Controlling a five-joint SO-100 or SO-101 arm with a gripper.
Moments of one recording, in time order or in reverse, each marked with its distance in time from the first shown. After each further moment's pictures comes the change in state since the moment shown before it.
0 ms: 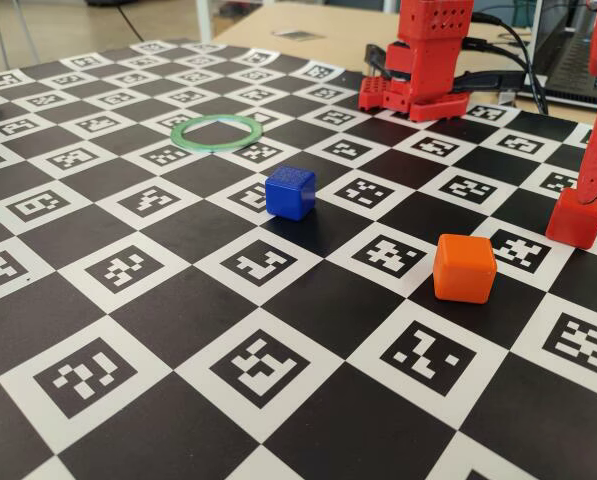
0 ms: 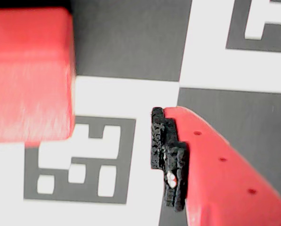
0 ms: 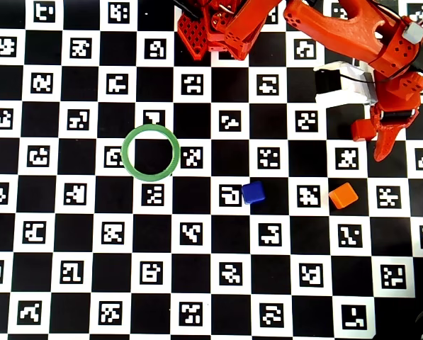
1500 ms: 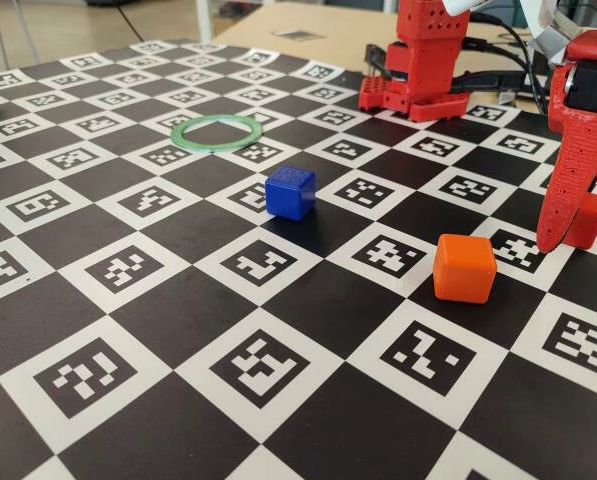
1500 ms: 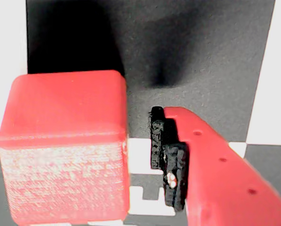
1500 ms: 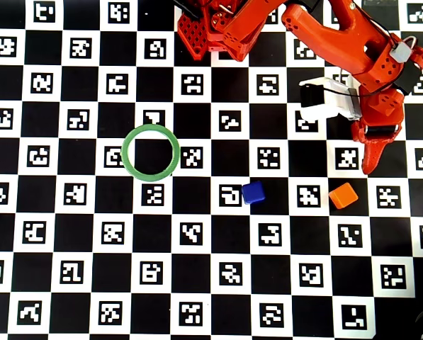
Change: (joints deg) arm 2.6 -0.8 8.6 -13.4 -0.9
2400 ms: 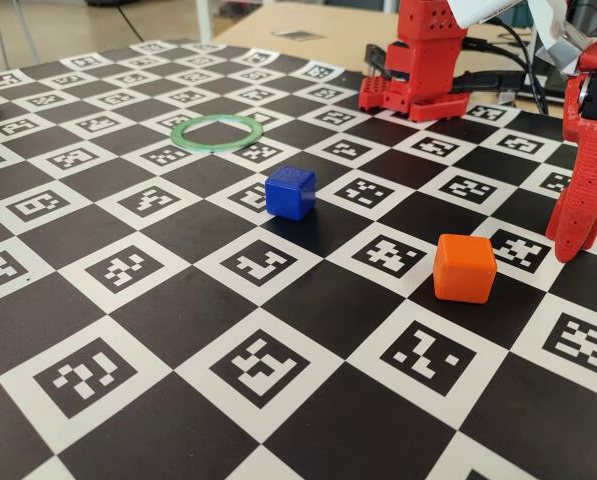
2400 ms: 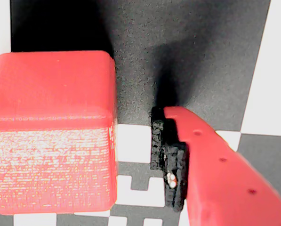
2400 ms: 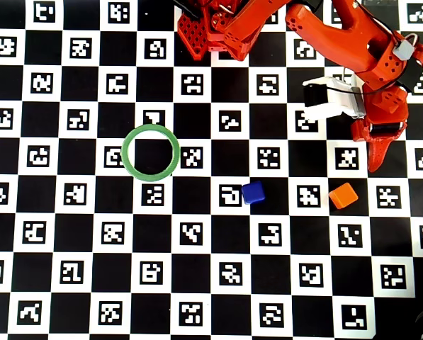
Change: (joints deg) arm -1.1 -1.5 0.0 -2.4 0.1
